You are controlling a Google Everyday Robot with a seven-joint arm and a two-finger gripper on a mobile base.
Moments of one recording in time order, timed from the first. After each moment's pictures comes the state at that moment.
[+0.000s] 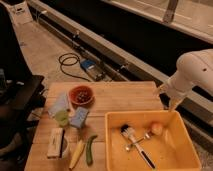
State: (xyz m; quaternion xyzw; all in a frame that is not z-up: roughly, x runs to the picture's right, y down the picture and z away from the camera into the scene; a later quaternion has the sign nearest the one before) arm 0.277 0.060 0.650 -0.24 -0.11 -0.25 0.93
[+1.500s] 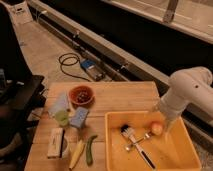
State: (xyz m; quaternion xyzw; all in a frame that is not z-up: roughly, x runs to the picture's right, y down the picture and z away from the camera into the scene) arm 0.246 0.151 0.642 -0.31 -0.15 -0.24 0.91
